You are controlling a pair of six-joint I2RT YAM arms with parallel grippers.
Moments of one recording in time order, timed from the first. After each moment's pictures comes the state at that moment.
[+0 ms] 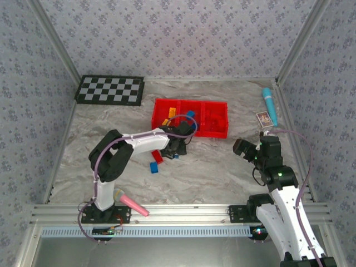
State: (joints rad) left arm -0.88 1.94 1.30 -0.68 -0.17 -0.93; right arm 0.12 0.60 0.62 -0.73 0.01 0.51
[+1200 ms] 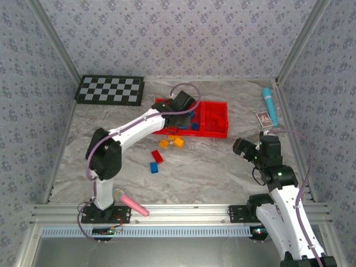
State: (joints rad) left arm -0.78 1.97 1.72 -0.72 -0.22 -0.70; right arm 0.12 0.61 0.62 -0.73 0.00 0.52
